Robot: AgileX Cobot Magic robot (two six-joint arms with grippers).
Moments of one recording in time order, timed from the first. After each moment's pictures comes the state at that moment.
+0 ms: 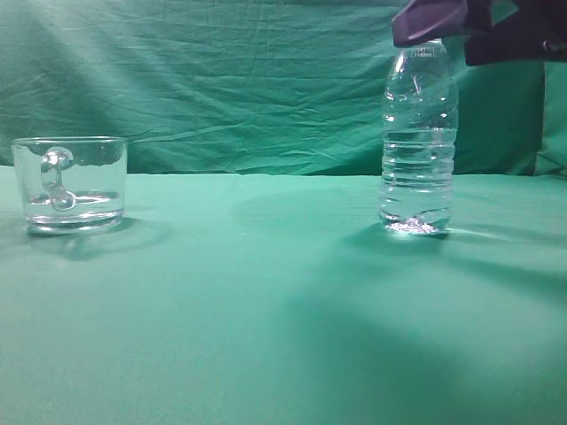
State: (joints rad) left arm -0.04 -0.01 0.02 -0.04 0.35 0.23; right arm 0.21 1.60 -0.50 -0.55 -0.88 0.37
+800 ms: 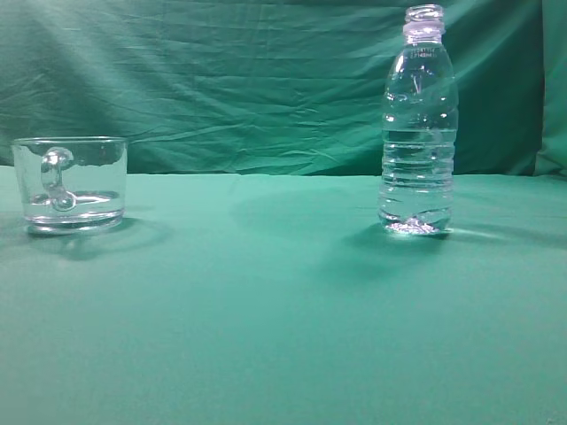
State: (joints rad) left arm -0.04 -0.01 0.02 -0.04 0.35 0.23; right arm 0.21 0.95 -0.44 -1.02 -0.74 0.91
